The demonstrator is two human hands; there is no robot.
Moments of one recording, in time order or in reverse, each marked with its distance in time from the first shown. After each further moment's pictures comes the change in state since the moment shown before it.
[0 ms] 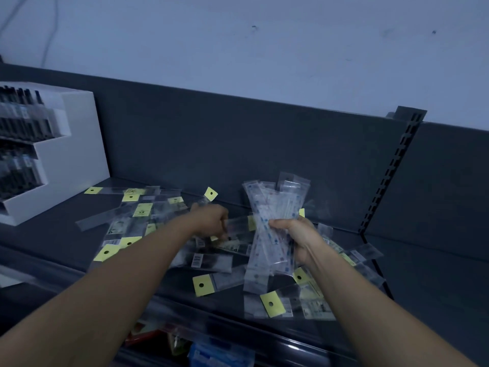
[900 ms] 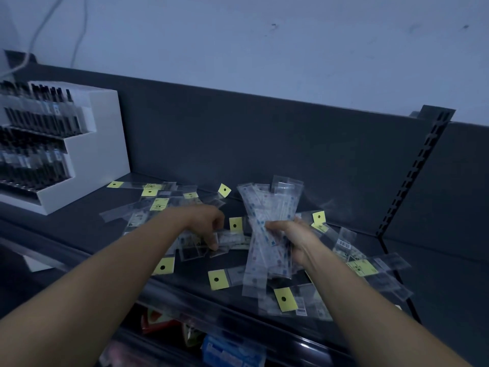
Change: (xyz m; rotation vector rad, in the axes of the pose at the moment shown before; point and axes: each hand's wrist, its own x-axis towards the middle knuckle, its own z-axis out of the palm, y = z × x) left_hand -0.024 -0.036 -0.013 0.086 -0.216 0.003; right_hand 0.007 0.016 0.025 -0.026 -0.089 0.012
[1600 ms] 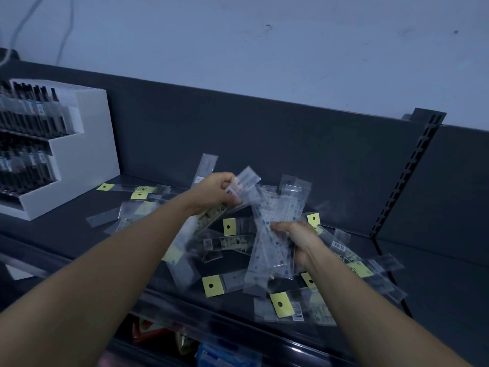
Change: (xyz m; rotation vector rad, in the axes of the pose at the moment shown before) left_hand 0.019 0.017 -0.028 -0.999 0.383 0.293; right_hand -0.002 -0.009 -0.010 0.029 0.080 -0.008
